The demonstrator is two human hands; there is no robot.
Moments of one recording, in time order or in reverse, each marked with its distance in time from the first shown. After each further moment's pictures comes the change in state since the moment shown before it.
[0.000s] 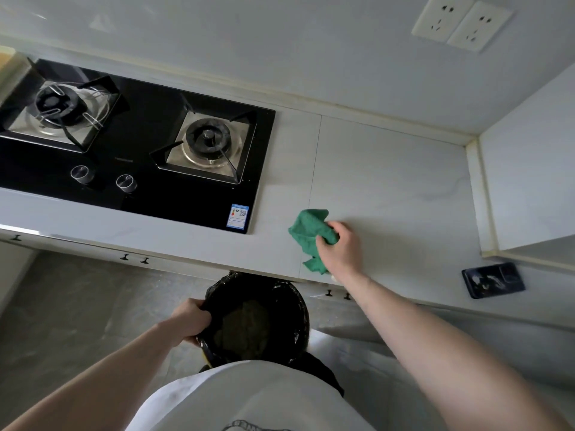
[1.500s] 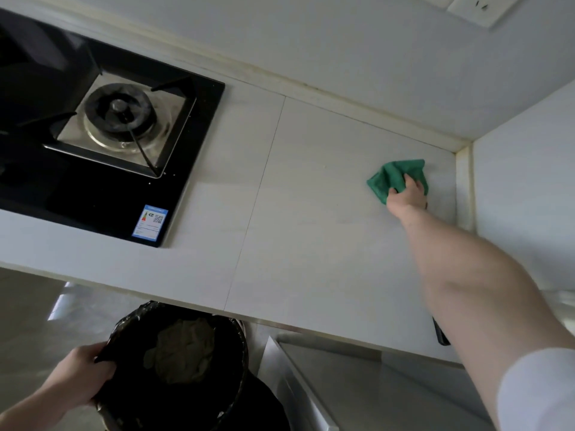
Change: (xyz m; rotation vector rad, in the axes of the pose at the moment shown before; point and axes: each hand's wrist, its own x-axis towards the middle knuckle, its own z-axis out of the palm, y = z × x) left_hand 0.053 -0.026 0.062 -0.092 0.265 -0.169; right_hand 0.302 0.196 -0.135 -0.423 0.017 0.357
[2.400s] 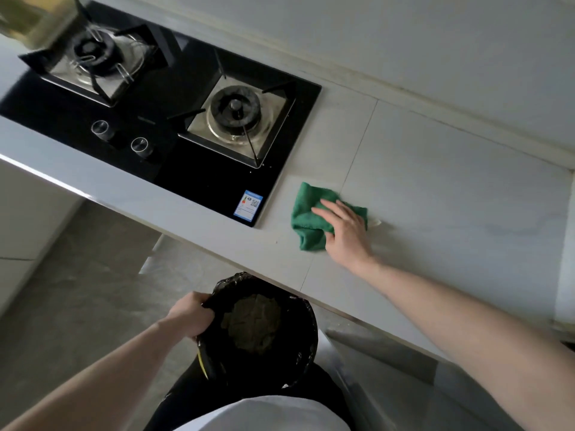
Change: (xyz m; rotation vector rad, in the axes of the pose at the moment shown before) left_hand -0.042 0.043 -0.019 0.113 -0.104 0.065; right_hand -0.246 -0.131 0.118 0.044 -0.273 -1.005
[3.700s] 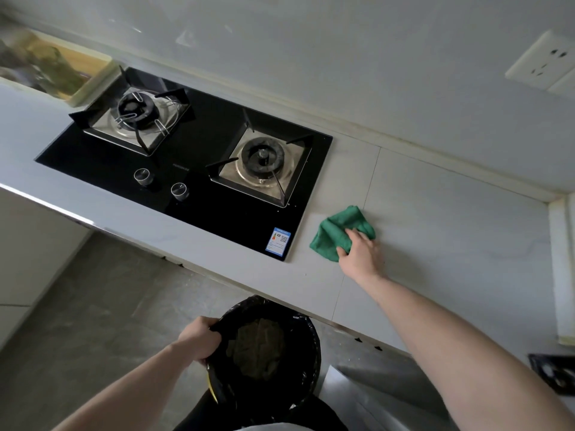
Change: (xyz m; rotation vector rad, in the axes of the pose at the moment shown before) left_hand 0.017 -0.036 -0.061 -0.040 -0.075 0.049; right_hand 0.026 -0.069 -0.018 -0.228 -0.009 0.457
